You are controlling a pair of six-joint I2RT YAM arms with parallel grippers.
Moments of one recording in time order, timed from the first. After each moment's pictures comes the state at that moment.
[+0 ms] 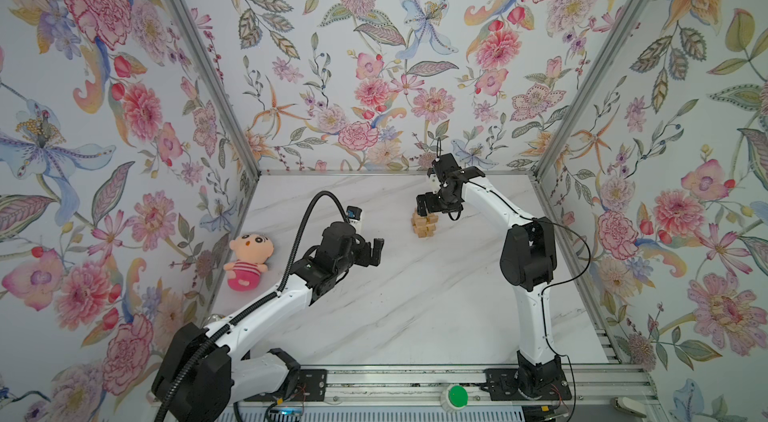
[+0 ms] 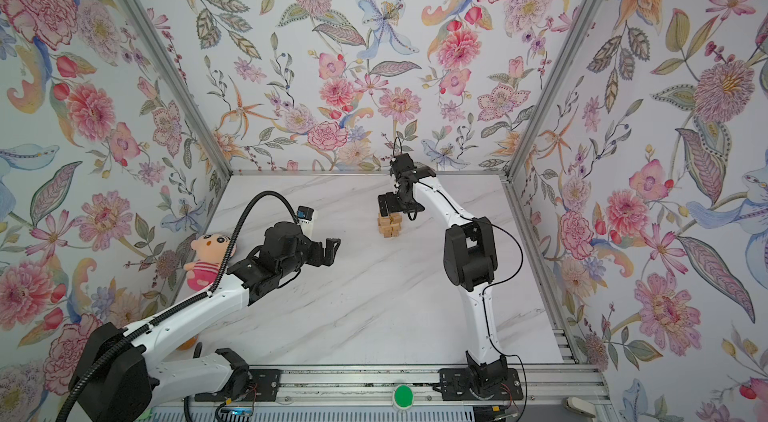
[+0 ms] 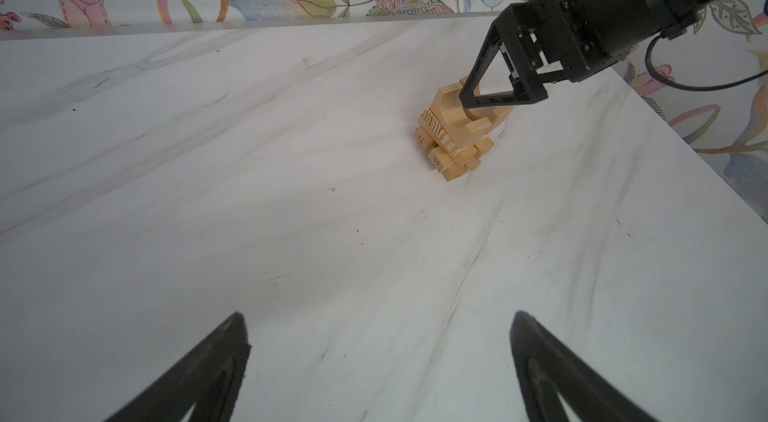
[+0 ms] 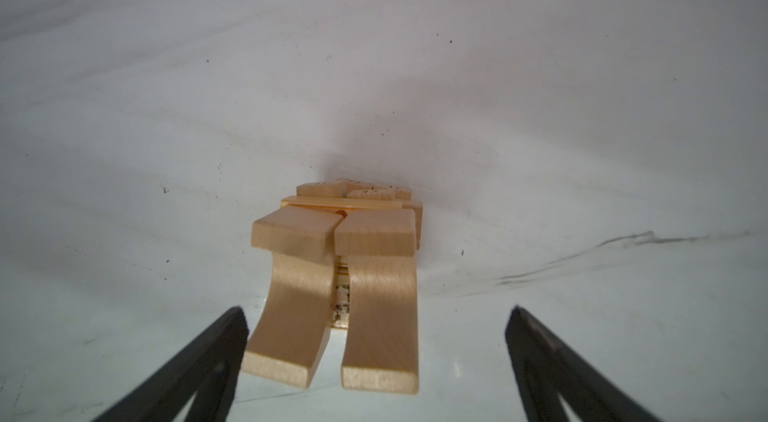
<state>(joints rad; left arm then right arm) -0.60 1.21 0.77 -0.10 -0.08 -0.28 0.42 2.22 2.03 -0.97 -0.07 0.15</state>
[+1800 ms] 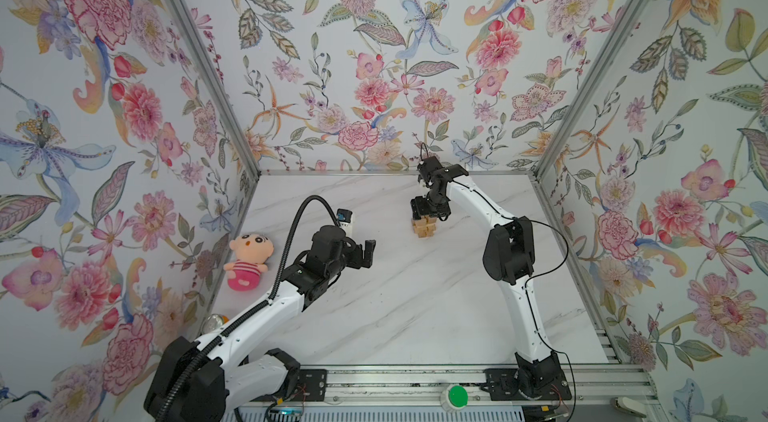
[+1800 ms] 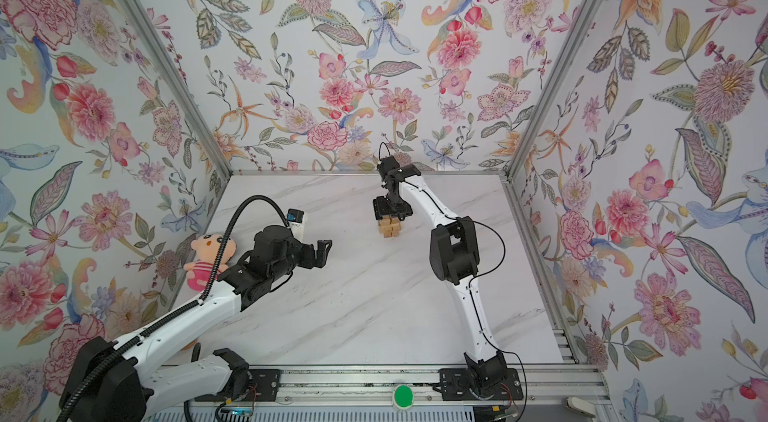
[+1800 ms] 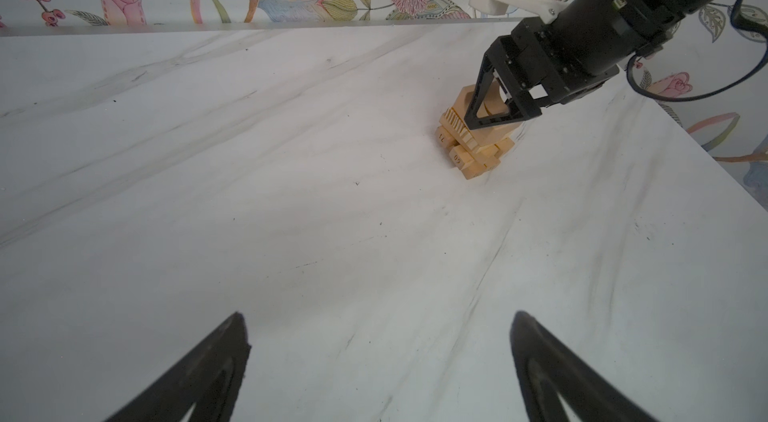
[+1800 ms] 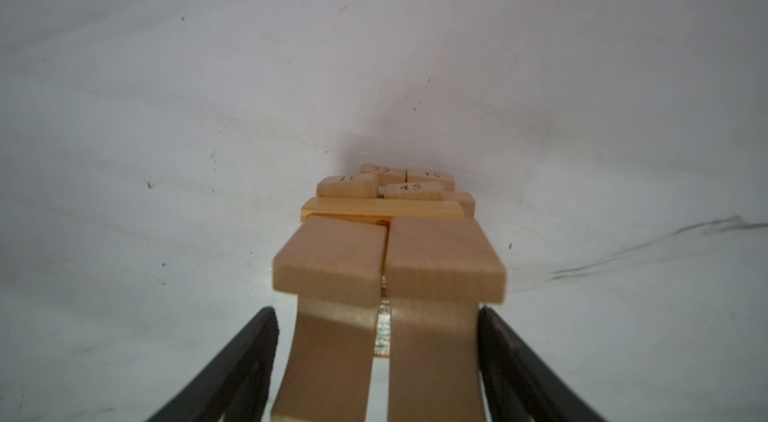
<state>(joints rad) -0.54 1.14 0.71 -0.10 -0.07 -0.26 0.47 2.39 2.27 -1.17 -0.04 0.21</state>
